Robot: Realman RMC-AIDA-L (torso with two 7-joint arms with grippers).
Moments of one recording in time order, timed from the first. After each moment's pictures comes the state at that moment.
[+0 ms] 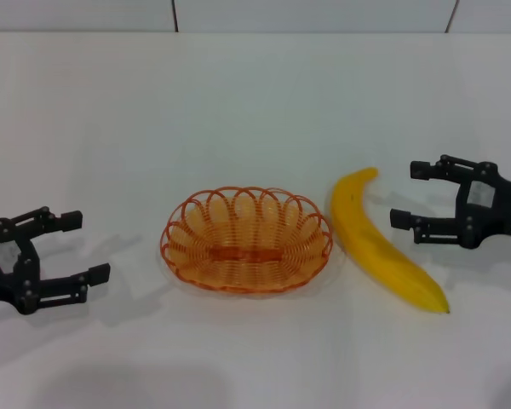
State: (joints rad) left arm -0.24 -1.99 0.86 0.74 1.80 1.59 -1.10; right arm 0.46 2.04 -0.37 -0.58 -2.20 -1.63 1.09
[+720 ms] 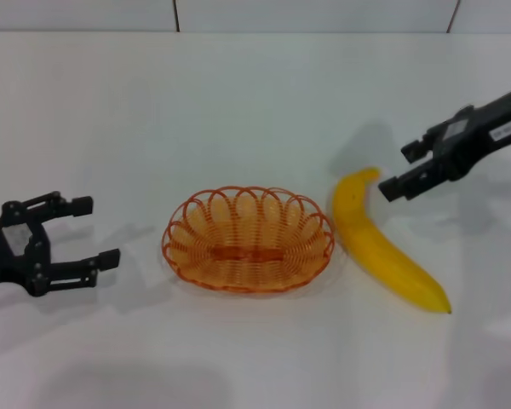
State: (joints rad) left arm -0.29 -1.98 0.86 0.73 1.81 1.58 -1.11; right arm 0.71 2.03 -0.85 -1.15 -2.47 -1.79 2.13
